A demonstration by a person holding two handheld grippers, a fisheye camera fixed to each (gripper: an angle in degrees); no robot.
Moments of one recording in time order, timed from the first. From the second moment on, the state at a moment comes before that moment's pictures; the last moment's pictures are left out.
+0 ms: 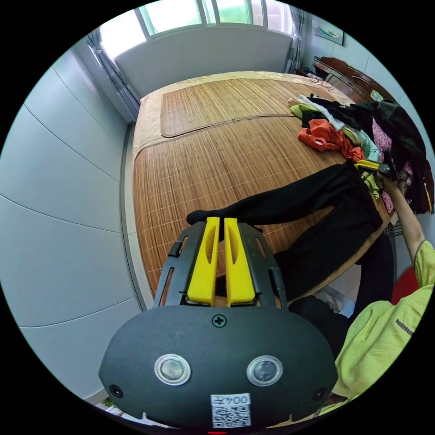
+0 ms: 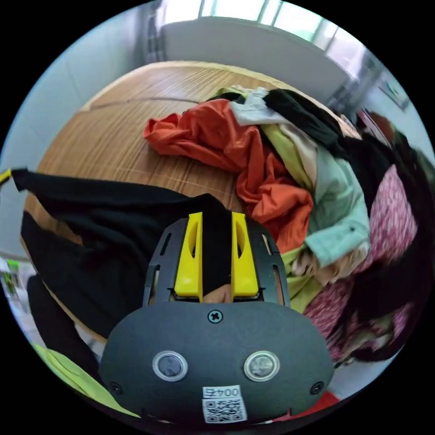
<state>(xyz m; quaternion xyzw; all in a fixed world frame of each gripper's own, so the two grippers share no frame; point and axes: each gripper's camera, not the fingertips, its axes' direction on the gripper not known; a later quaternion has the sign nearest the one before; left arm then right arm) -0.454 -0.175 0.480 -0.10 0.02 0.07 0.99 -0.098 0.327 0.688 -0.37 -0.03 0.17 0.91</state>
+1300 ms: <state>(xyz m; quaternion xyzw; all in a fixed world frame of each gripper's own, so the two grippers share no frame) -0.406 -0.036 0.399 -0.24 -0.01 0.17 0.96 -0.284 0.306 0.426 -0.41 -0.11 -0.05 0.90</state>
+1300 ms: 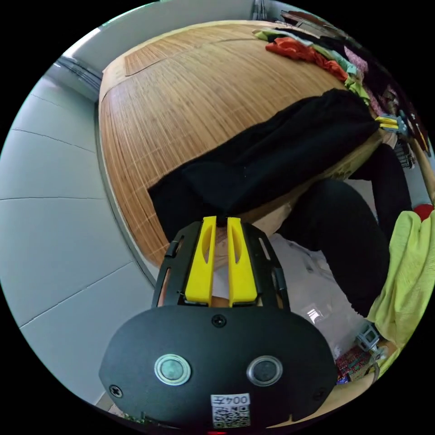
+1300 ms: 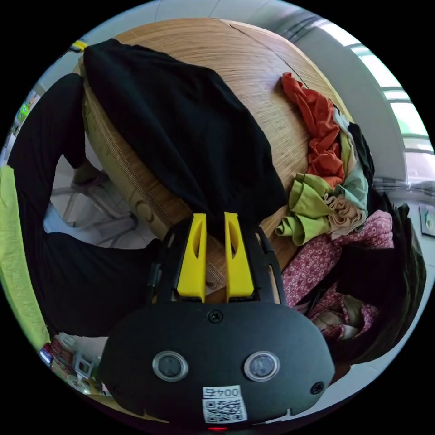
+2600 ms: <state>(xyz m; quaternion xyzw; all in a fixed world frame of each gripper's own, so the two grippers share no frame) 0.054 -0.112 0.349 -0.09 0.03 0.13 0.99 -0.236 0.430 0.209 -0.35 0.04 0.29 0.89</state>
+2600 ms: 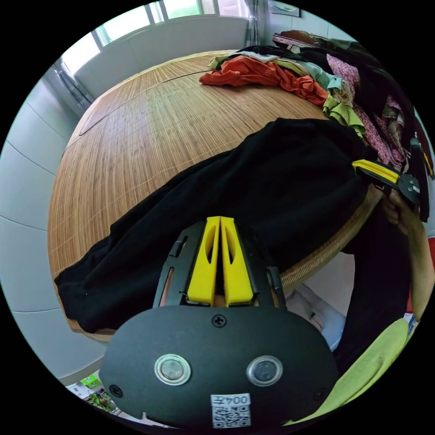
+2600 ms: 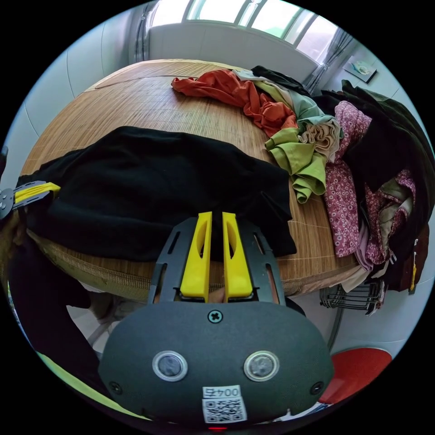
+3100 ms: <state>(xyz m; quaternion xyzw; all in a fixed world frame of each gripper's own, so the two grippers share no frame) 0.110 -0.115 0.339 -0.08 0.00 0.10 0.99 -0.209 0.426 0.162 -0.34 0.02 0.30 0.89</state>
